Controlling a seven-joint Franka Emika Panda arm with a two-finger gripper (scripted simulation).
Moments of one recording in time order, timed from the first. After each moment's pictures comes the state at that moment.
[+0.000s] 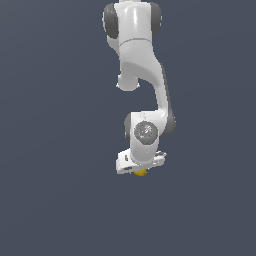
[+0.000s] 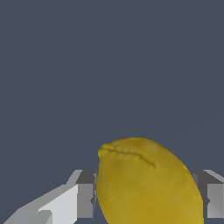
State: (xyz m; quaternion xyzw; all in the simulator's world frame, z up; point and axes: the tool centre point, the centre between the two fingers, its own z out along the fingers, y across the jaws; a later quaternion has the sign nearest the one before) arm 0.084 0.051 0.030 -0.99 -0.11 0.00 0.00
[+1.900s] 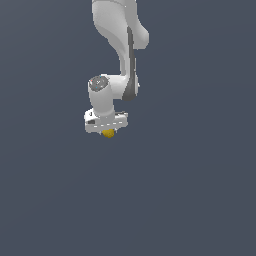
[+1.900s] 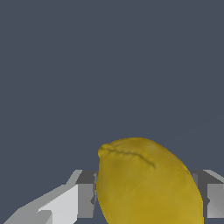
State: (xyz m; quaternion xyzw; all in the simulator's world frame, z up) arm -0.098 -0.102 0.070 -0.99 -0.10 0.00 0.00
